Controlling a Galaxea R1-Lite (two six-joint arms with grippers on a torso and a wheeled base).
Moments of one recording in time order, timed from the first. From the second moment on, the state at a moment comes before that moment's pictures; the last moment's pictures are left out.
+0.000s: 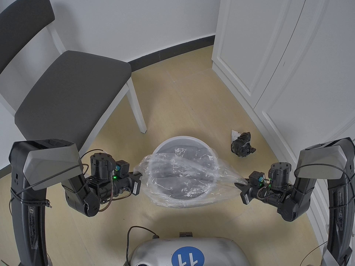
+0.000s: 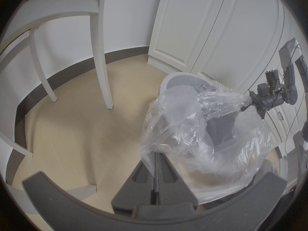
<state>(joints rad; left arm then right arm) -0.30 2.38 -0.77 -1.18 -0.22 0.14 0.27 2.41 -0.60 -1.41 0.20 -0.39</state>
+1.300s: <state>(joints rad) -0.24 2.43 -0.84 -1.17 -0.22 0.14 -0.06 2.43 -0.55 -1.55 1.09 -0.07</state>
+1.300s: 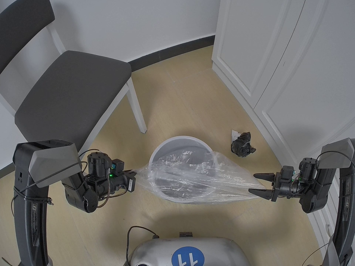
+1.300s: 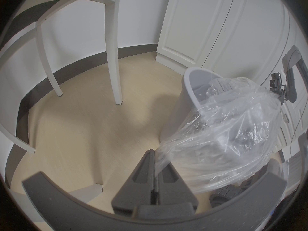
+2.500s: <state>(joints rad) -0.26 2.34 -0.78 -1.18 -0.22 0.10 0.18 2.19 -0.51 -1.55 0.67 -0.07</state>
